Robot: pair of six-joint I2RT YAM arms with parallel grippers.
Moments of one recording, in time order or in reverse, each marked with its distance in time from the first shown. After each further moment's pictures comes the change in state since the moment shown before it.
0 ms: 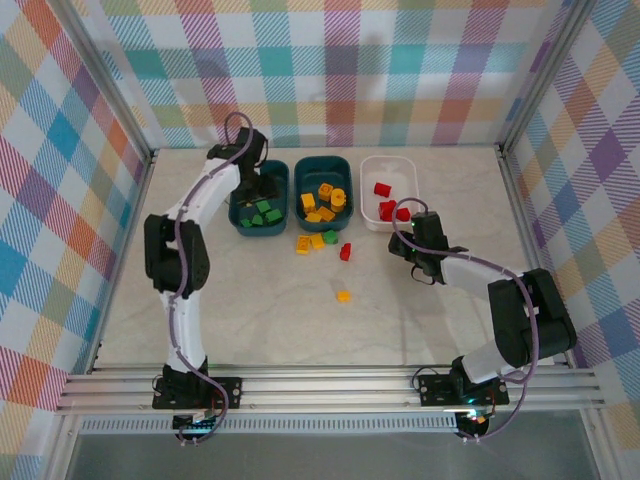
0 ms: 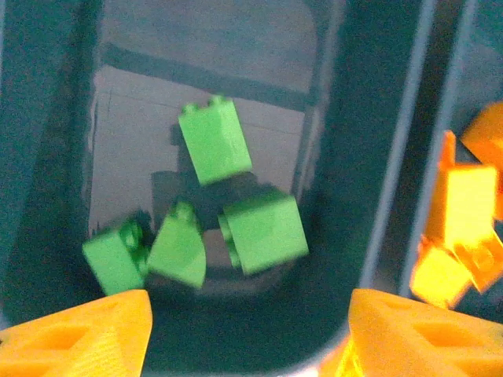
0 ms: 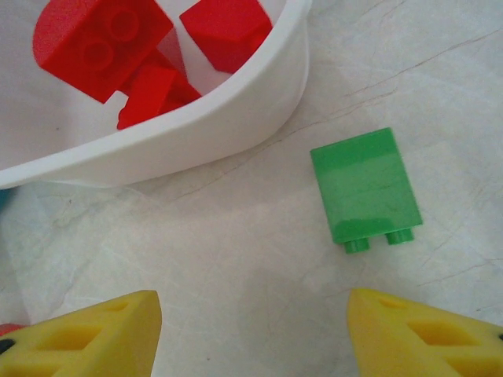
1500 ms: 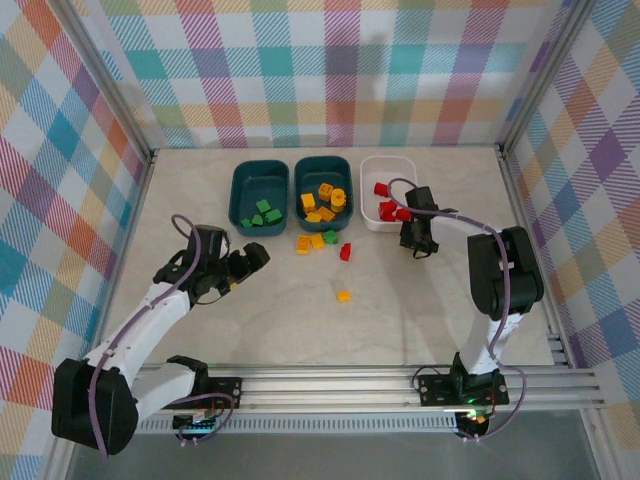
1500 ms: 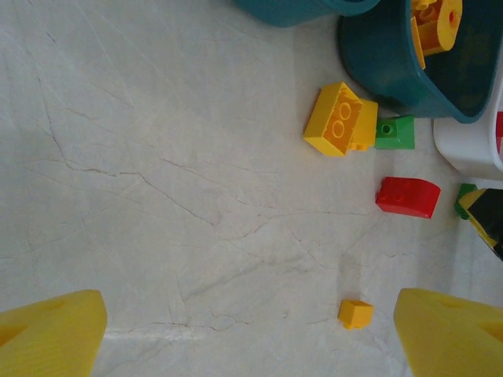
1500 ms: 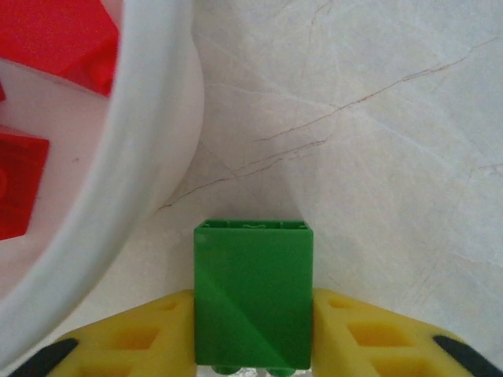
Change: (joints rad) left arm -0.012 -0.974 -1.160 0.477 0.232 -0.317; right arm -0.076 0.323 0.379 -0.378 0.050 -0.085
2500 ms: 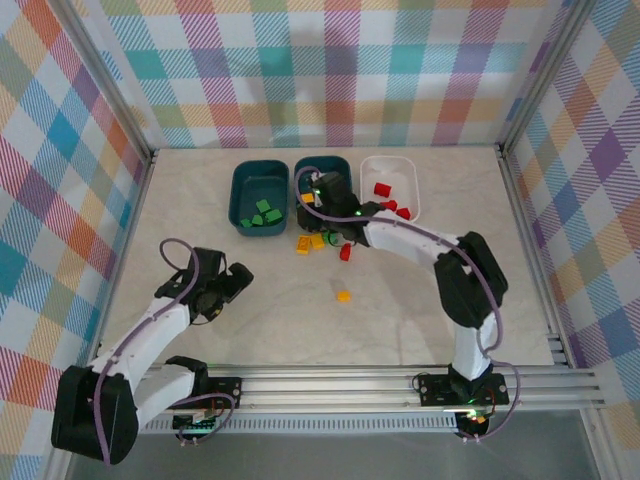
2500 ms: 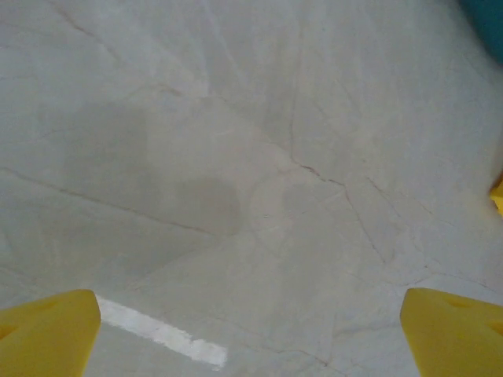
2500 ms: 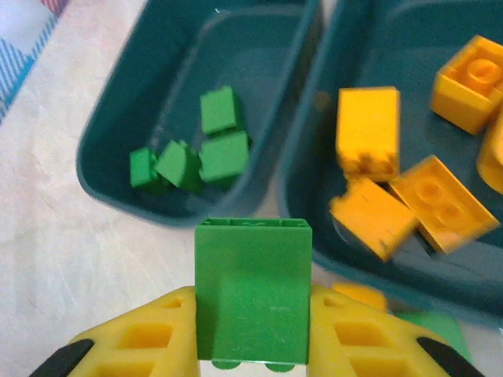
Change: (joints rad) left arm 0.039 -0.069 -0.180 -0.036 -0.224 -0.153; right arm 0.489 0.104 0.402 0.186 -0.179 -0.008
